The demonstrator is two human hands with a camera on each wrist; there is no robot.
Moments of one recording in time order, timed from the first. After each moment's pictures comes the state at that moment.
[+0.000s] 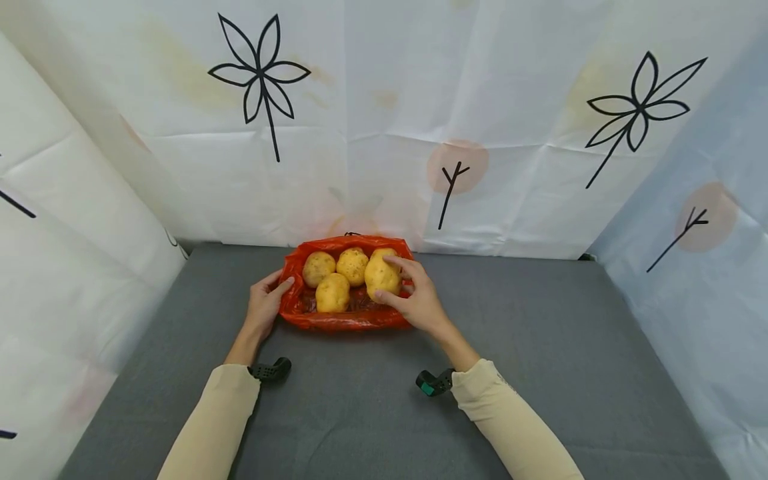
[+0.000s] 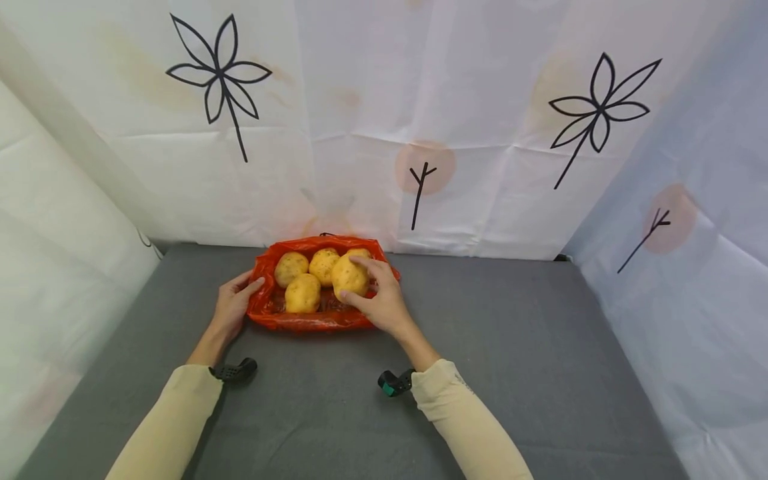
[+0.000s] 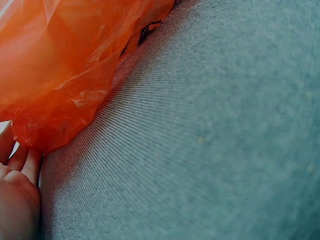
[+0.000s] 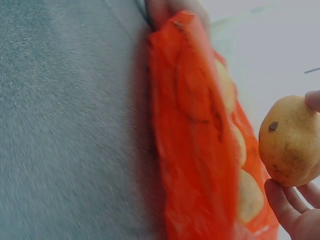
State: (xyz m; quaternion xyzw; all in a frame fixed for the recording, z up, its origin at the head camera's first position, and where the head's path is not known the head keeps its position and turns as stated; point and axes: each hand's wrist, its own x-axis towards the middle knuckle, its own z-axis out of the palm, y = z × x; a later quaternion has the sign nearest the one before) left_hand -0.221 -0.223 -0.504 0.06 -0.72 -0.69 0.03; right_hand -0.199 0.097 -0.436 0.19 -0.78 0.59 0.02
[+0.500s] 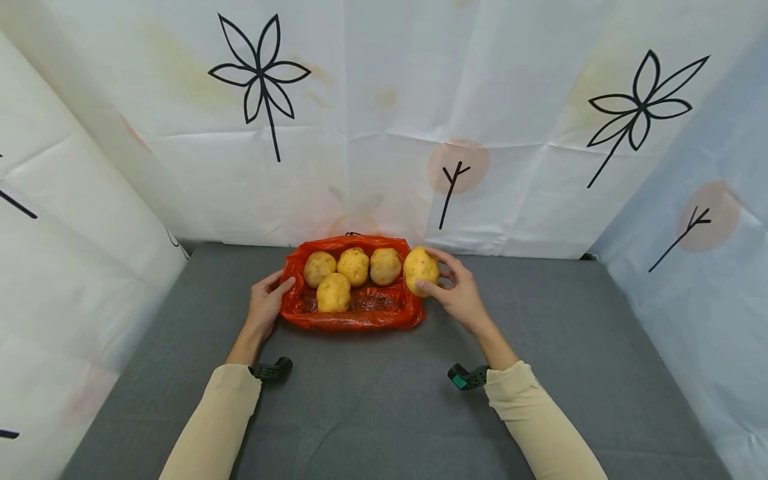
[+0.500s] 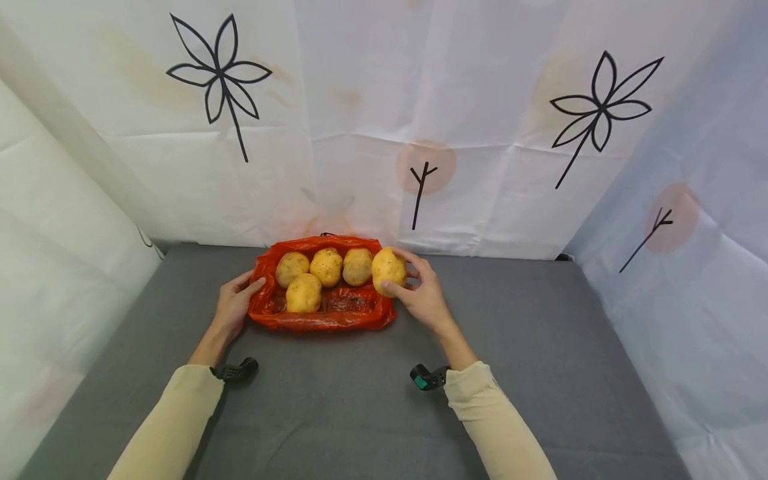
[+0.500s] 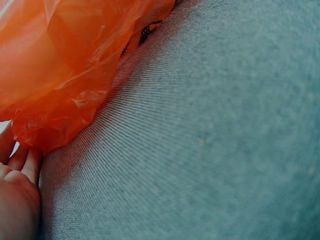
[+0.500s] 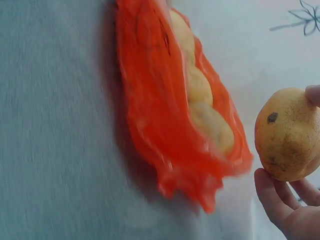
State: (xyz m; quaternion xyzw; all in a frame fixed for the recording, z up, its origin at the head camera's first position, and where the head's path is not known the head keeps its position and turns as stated) left_hand -0.221 -0.222 -0.503 0.06 -0.73 -0.69 0.03; right_hand -0.205 0.162 -0.431 0.16 -0.77 0.62 0.02
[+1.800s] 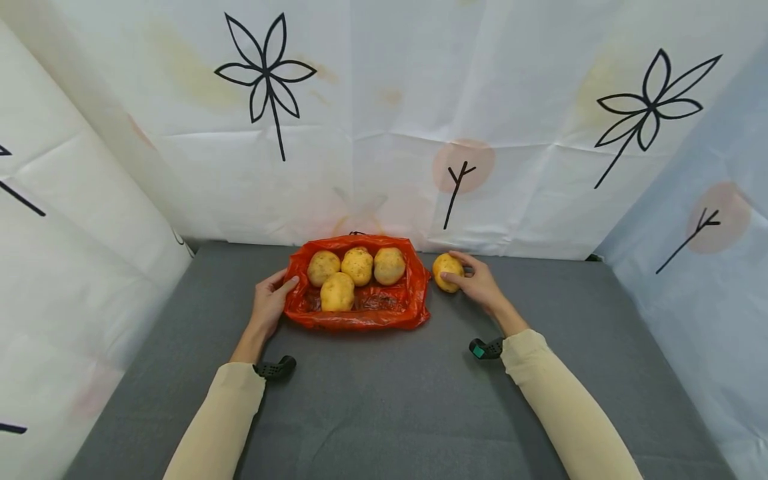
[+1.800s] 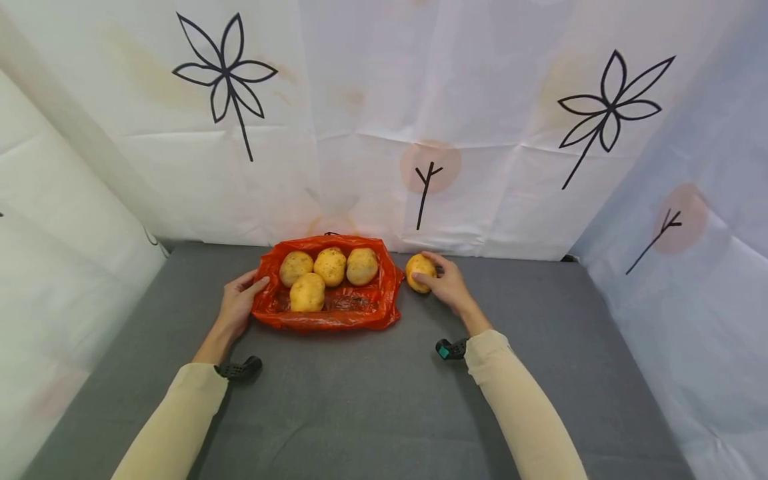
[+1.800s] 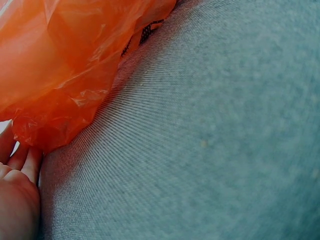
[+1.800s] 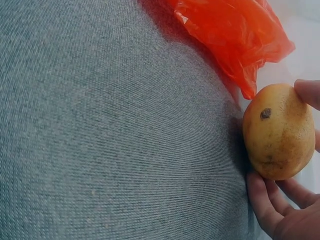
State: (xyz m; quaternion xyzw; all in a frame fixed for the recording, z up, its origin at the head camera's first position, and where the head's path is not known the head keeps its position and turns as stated) left_hand -0.223 -0.222 -0.508 0.06 -0.73 -0.68 0.05; right_hand -0.261 0.210 -0.465 0.05 -0.86 0.51 -0.07
